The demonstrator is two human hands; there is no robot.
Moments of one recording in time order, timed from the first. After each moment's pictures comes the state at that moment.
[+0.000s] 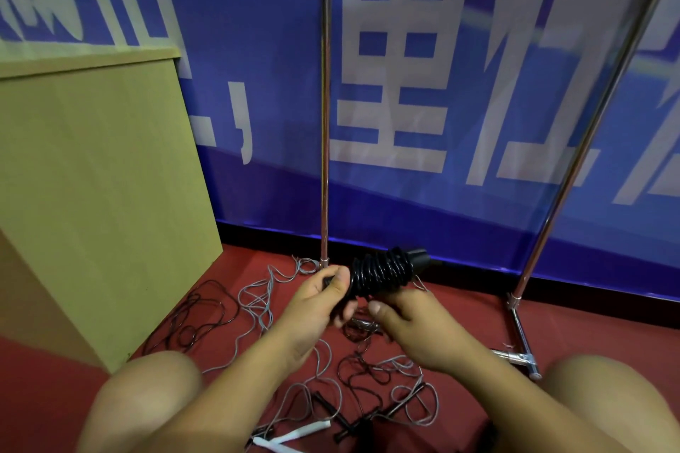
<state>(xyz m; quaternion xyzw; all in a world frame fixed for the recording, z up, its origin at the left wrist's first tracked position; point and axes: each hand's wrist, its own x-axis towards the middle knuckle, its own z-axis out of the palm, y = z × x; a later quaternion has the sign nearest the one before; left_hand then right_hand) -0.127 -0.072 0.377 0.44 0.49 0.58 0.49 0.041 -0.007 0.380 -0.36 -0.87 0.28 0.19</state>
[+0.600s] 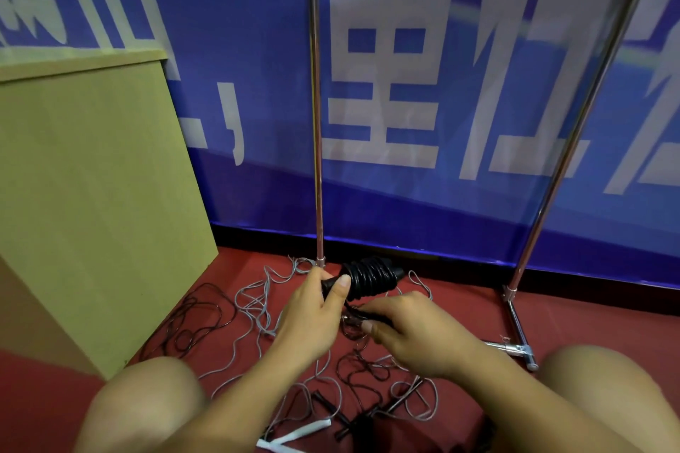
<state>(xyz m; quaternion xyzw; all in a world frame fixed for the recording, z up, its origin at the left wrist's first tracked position) -0.132 -0.061 0.349 0.52 0.72 0.43 0.18 0.048 -0.015 0.387 -0.27 -0.93 0.19 0.15</state>
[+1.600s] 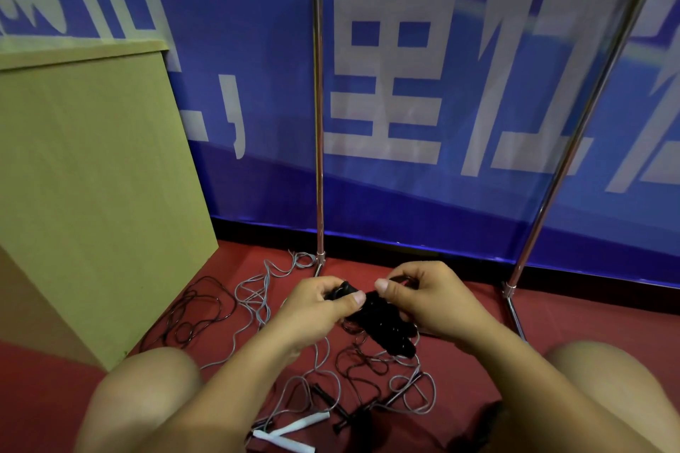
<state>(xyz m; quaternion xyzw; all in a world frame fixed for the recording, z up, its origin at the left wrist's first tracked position) -0.138 -0.064 0.358 0.49 0.62 0.44 0.43 0.054 -0.007 0.406 -0.42 -0.75 0.44 0.25</state>
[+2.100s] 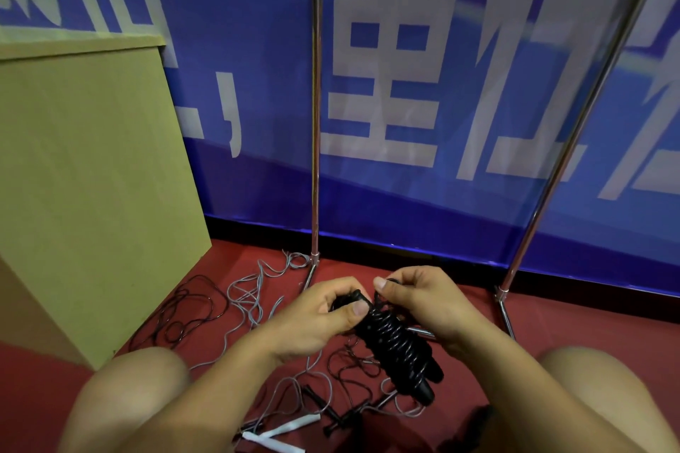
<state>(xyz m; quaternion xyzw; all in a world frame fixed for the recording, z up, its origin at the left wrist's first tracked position) -0.132 -0.073 0.373 0.62 0.45 0.43 0.48 0.050 -0.006 0.405 -0.43 -0.62 0.59 0.27</state>
